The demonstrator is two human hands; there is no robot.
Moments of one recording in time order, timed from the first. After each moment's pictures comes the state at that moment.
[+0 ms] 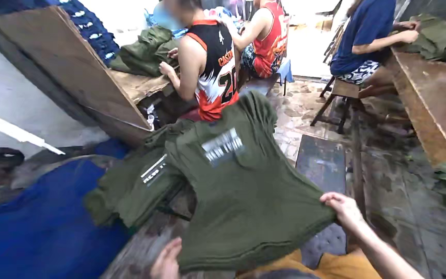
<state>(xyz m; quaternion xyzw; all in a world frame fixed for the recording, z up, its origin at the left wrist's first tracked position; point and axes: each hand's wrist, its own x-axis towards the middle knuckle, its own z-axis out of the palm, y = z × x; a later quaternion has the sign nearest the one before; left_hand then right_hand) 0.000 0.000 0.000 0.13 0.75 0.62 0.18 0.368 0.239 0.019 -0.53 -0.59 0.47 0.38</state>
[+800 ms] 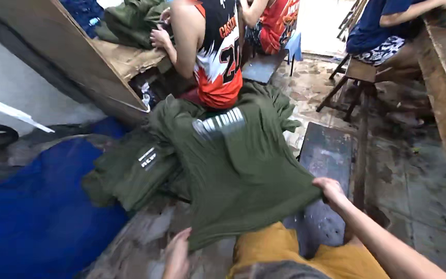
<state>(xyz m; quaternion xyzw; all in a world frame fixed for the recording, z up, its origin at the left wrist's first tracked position) -0.011 0.024 -0.038 0.05 0.76 0.60 0.24 0.331 0.299 -0.033 -0.57 -0.56 0.53 0.30</state>
